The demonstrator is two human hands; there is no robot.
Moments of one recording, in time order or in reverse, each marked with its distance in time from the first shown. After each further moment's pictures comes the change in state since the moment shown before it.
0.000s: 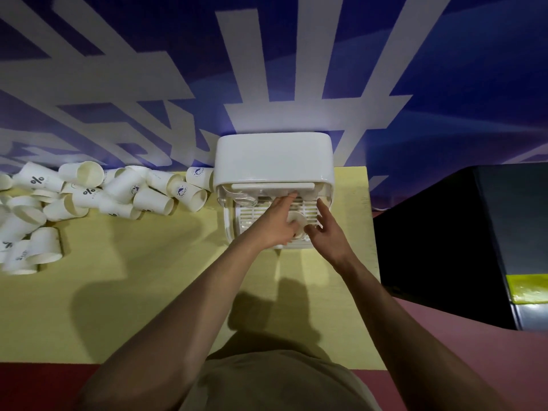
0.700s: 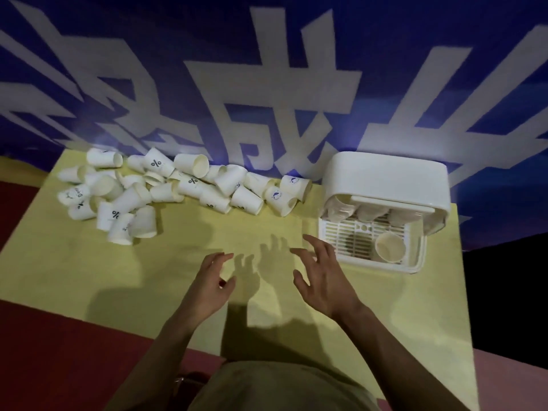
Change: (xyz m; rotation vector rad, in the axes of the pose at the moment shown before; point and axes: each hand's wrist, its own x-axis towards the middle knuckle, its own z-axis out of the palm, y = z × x) left_hand -0.236 -0.275 -0.118 0.006 0.460 -0.157; right_hand -0.069 -0.057 0.206 -0.783 -0.064 -0.736
